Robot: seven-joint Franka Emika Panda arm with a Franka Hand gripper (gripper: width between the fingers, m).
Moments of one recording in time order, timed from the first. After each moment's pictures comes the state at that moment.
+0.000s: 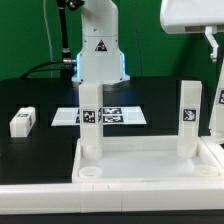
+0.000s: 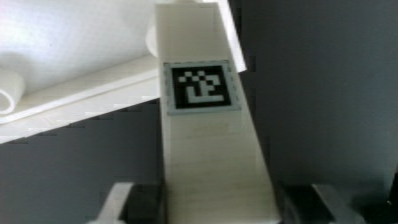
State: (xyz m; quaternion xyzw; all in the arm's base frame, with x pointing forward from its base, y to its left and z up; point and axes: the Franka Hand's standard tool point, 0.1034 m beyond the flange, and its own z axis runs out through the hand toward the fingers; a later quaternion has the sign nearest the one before) arm 0.618 0.142 0.175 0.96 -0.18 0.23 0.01
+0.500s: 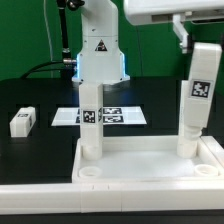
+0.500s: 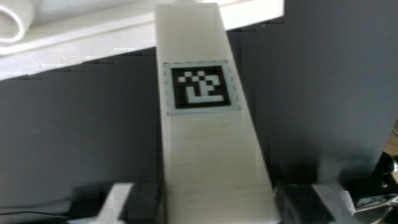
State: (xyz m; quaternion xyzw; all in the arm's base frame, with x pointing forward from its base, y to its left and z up) arm 0.643 0.078 0.197 0.96 -0.10 0.27 -0.01
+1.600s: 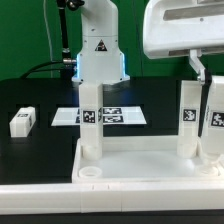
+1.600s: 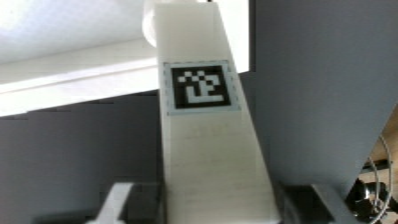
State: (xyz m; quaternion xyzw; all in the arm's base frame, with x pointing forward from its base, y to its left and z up) arm 0.628 0.121 0.149 0.96 -0.10 0.27 -0.02
